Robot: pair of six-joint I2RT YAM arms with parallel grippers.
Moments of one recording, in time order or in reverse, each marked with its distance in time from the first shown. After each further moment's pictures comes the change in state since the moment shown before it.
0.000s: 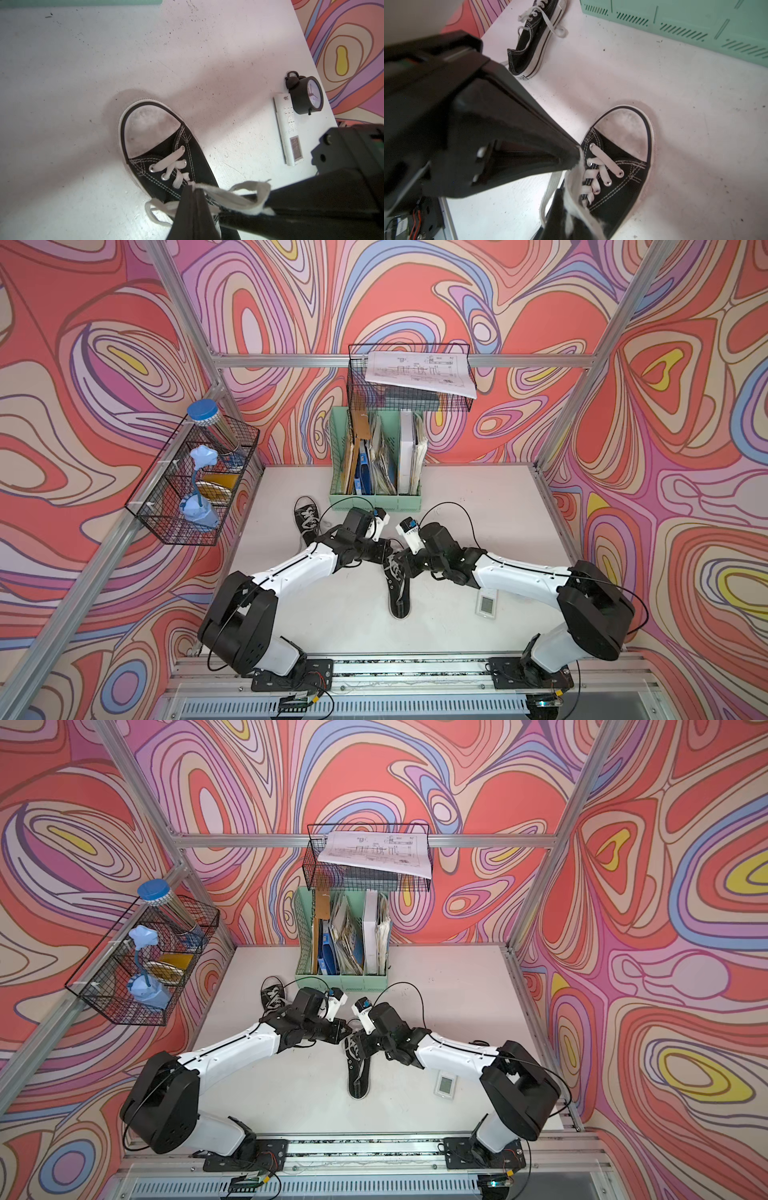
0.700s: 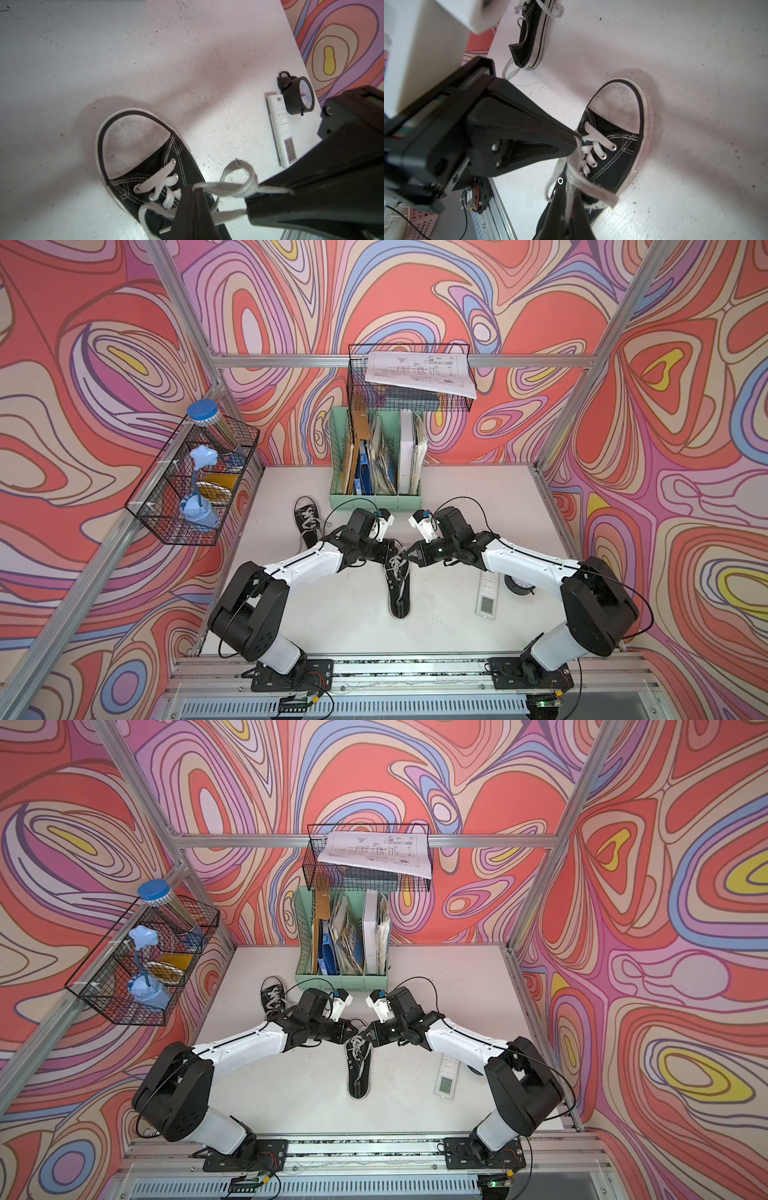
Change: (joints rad) left arm -0.005 0.067 -0.007 0.084 0.056 -0.007; right arm -0.168 0.002 0.043 -0.139 -0.284 0.056
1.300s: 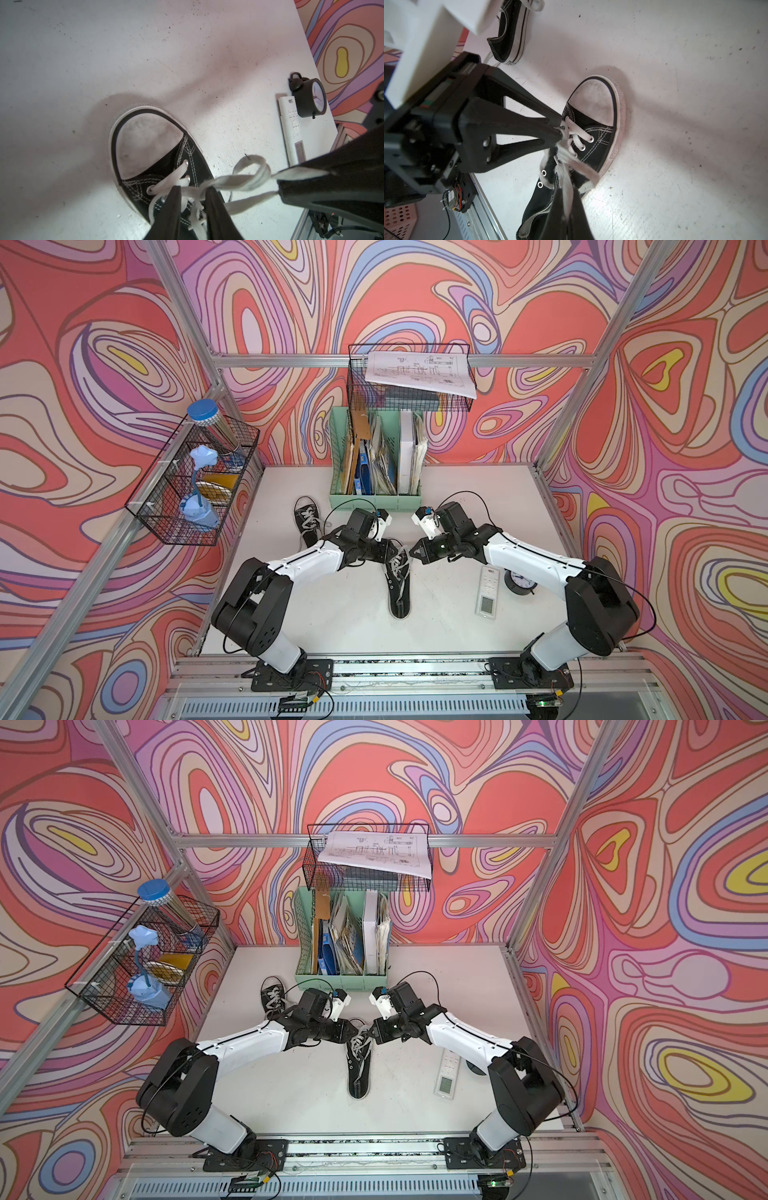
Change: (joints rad) left arm 0.015 0.019 0.000 -0.004 -0.019 -0.001; right arm -0.014 0.000 0.077 -0.170 0.082 -0.077
